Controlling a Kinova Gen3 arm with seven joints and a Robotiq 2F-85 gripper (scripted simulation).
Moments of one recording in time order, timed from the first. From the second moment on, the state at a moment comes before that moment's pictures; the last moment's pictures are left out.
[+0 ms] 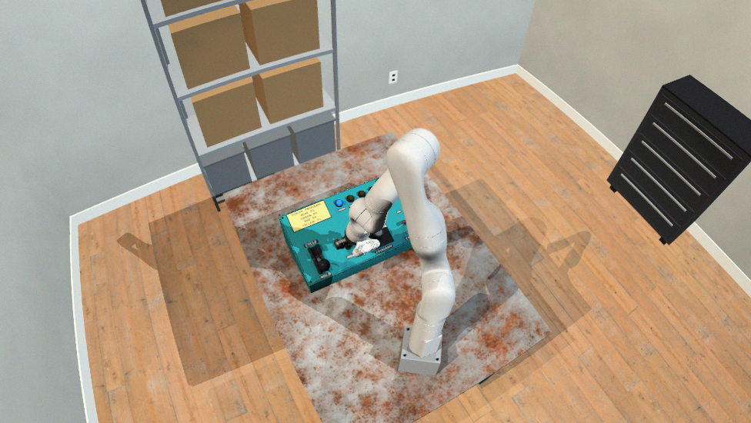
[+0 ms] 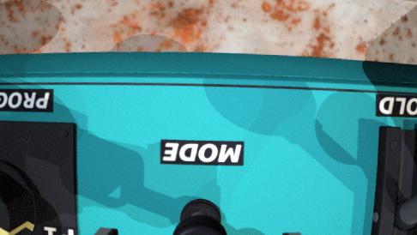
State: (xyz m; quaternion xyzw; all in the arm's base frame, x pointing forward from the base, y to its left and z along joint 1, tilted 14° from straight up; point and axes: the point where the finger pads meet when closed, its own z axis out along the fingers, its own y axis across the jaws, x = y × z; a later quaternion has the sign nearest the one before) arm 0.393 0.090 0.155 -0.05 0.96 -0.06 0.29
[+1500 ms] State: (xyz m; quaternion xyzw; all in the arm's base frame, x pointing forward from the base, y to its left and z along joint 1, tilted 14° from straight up) arm 0.352 0.097 0.217 -0.05 0.96 -0.06 0.28
